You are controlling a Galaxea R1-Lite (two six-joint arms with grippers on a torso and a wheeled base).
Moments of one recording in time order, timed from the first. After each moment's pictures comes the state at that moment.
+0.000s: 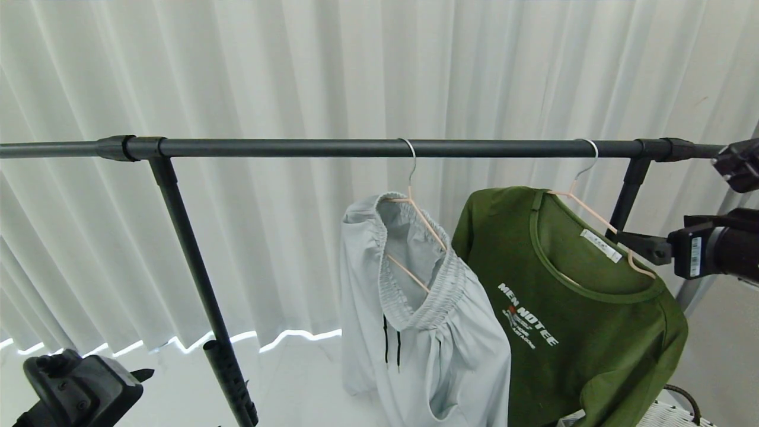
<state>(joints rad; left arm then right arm) -0.48 0.93 -0.20 -0.17 0.18 0.31 0.24 1.28 -0.78 -0.21 -0.05 -0.08</state>
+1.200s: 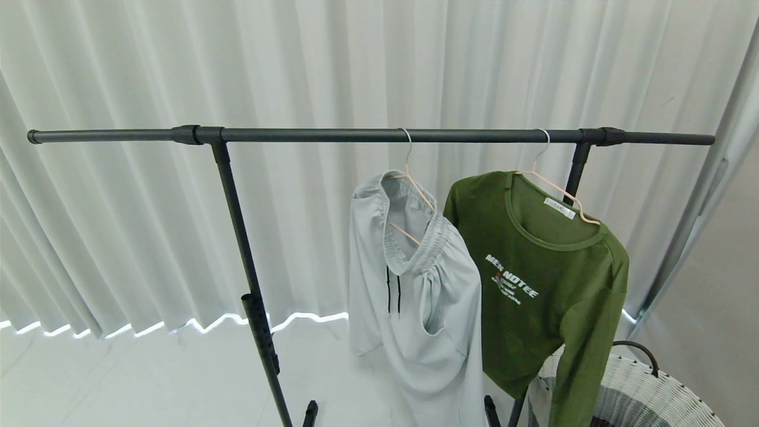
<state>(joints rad) 0.21 0.31 0.00 -0.08 0.42 0.31 -0.10 0.42 -0.13 -0.04 -0.04 -0.19</state>
